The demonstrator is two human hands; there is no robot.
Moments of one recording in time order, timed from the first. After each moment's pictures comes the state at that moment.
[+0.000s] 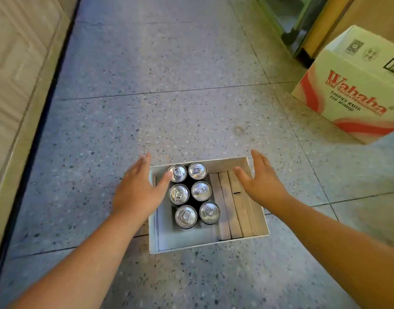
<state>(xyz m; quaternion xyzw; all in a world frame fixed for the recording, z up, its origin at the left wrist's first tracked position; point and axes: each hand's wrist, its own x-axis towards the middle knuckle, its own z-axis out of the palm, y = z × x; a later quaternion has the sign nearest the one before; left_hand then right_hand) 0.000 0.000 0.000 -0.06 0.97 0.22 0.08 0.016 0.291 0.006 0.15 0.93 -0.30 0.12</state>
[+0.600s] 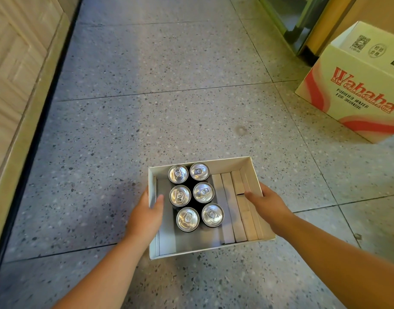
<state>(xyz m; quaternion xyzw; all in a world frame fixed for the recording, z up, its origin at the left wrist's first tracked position) 0.034 0.001 -0.070 -0.23 0.86 0.42 0.20 0.043 0.297 -0.038 0.32 0.79 -0.49 0.18</state>
